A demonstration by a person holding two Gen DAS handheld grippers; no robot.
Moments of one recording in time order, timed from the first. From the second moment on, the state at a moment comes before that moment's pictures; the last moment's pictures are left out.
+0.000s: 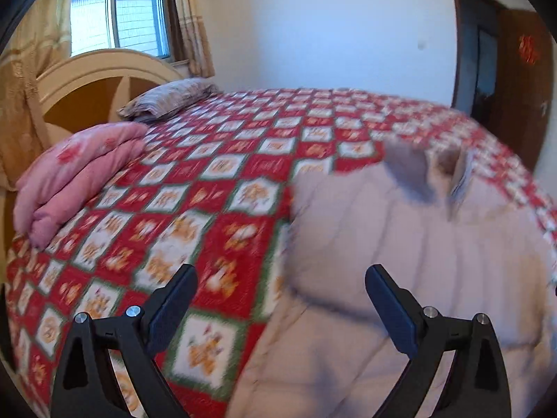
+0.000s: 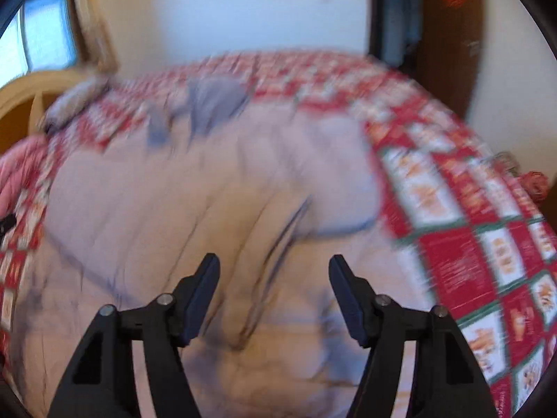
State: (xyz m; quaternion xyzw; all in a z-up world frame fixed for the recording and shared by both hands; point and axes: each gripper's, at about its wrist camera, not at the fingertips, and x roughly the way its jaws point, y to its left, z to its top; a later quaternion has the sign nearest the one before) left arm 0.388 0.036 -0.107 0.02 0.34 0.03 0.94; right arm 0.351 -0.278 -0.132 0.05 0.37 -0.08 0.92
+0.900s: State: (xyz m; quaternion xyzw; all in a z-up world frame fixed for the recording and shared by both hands) left arm 0.527 0.017 -0.226 -0.04 0.44 0.04 0.89; right arm 0.448 -0.226 -0.199 0.02 0.41 -0.03 0.91
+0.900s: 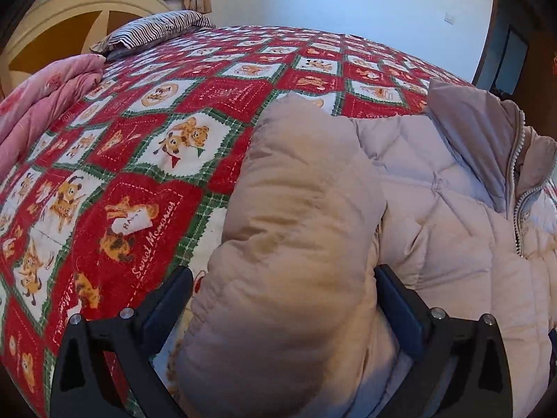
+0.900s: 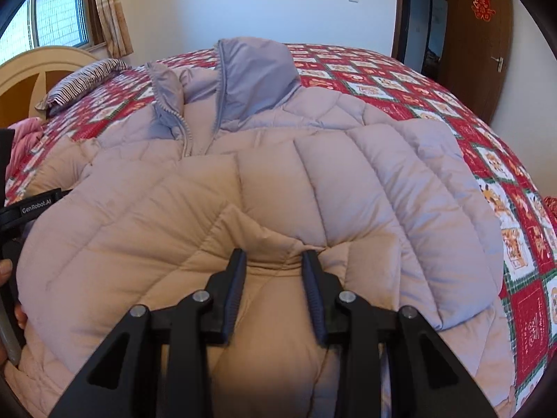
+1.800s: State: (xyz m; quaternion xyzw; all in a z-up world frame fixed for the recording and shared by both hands) left arm 0.461 -0.089 -0.204 0.08 0.39 -0.03 0.92; right arm 0.421 -0.261 -0.187 0.02 0.40 -0.02 0.92
